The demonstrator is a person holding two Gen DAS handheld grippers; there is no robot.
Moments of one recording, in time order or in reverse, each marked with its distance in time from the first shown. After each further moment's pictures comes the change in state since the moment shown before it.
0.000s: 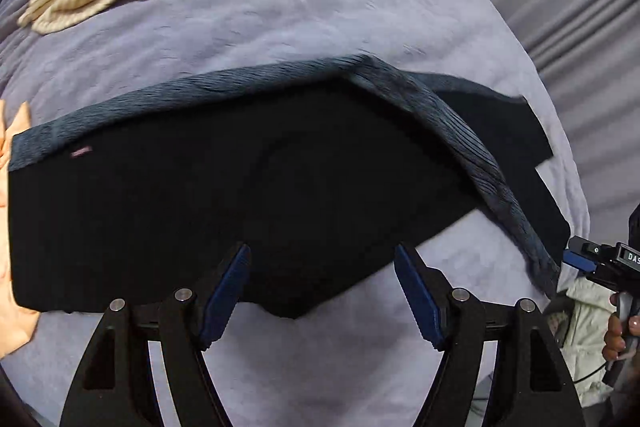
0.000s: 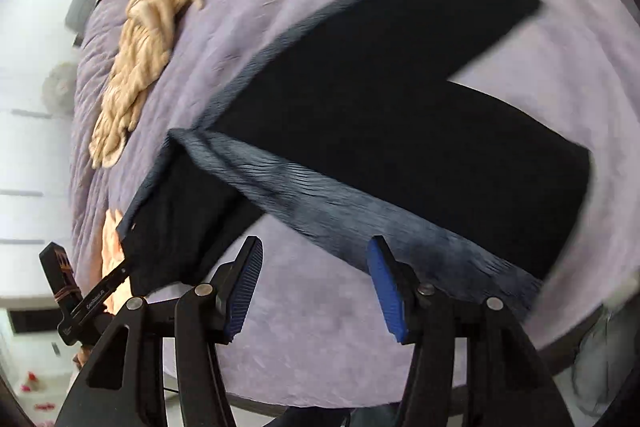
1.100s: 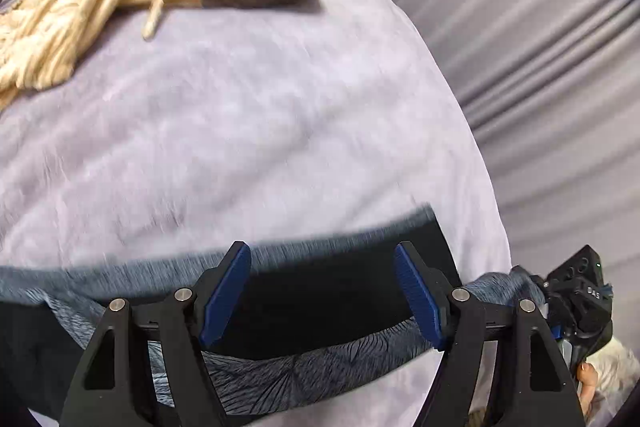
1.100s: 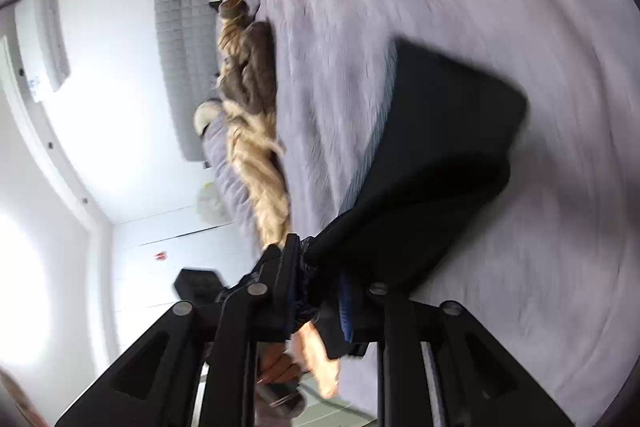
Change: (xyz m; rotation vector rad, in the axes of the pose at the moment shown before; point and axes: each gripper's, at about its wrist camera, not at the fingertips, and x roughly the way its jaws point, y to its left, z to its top) left arm 0.069 -0.215 0.204 -0.045 -0.135 -0.134; right arm -0.009 -0.133 0.179 0.388 -0.041 0.673
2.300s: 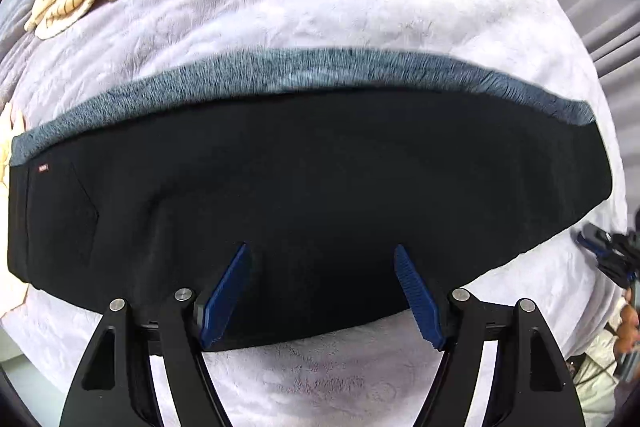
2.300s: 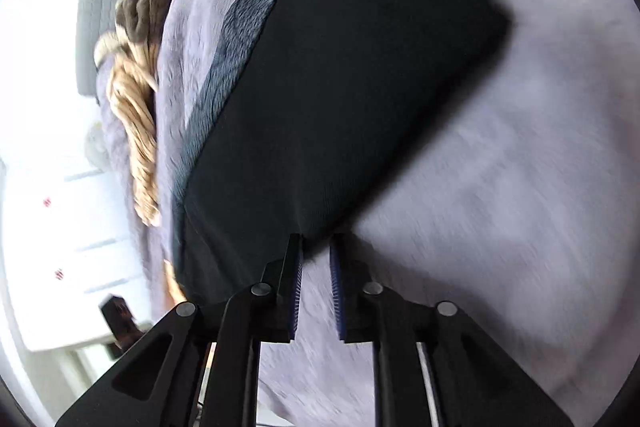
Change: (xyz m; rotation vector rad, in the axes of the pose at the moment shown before) left arm -0.037 0.144 -0.129 -0.086 0.189 0.345; right arm 0.067 -0.050 -0.021 -0.180 0.197 -0.430
